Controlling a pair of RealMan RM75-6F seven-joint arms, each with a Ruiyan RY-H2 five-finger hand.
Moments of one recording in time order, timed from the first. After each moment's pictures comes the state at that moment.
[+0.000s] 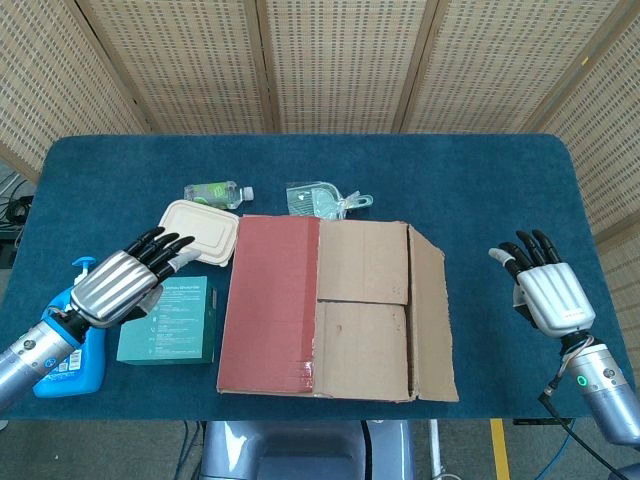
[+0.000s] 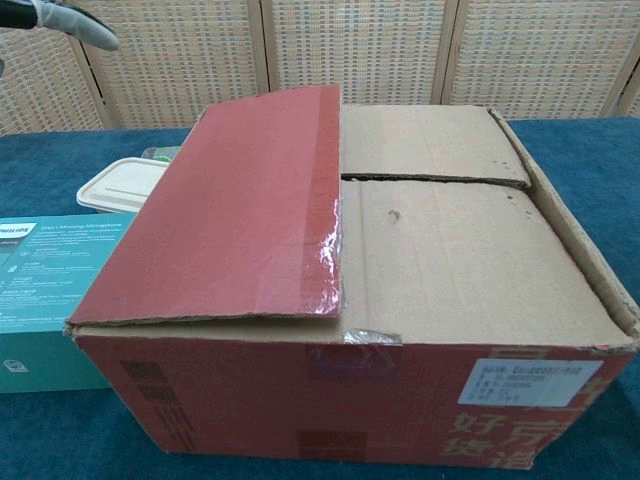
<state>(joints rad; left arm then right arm) -0.61 -0.79 -0.12 -1.85 1.71 0.94 -0.08 0.42 -0.95 0.08 -1.73 -1.42 1.23 -0.16</state>
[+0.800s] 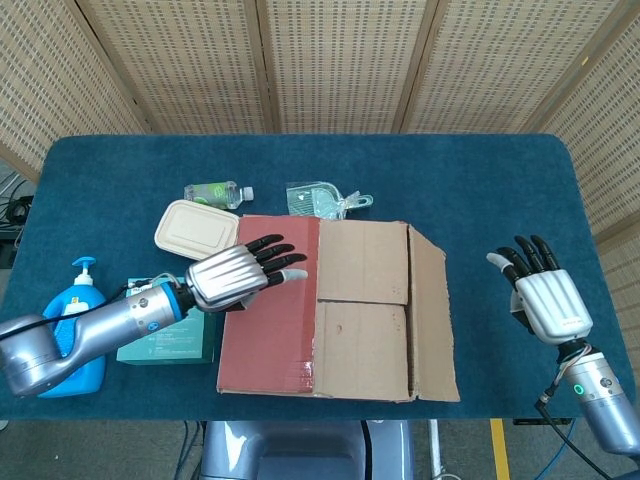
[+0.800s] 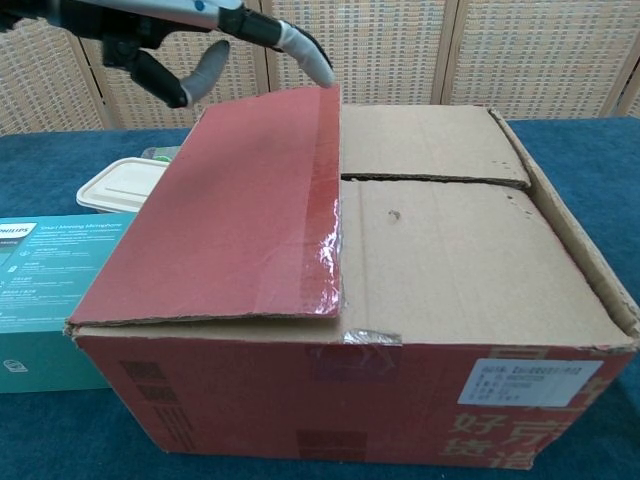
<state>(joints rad) -1.02 -0.97 -0.18 -1.77 1.75 0.64 -0.28 0.38 -0.98 0.09 -1.74 -1.44 1.26 -0.17</state>
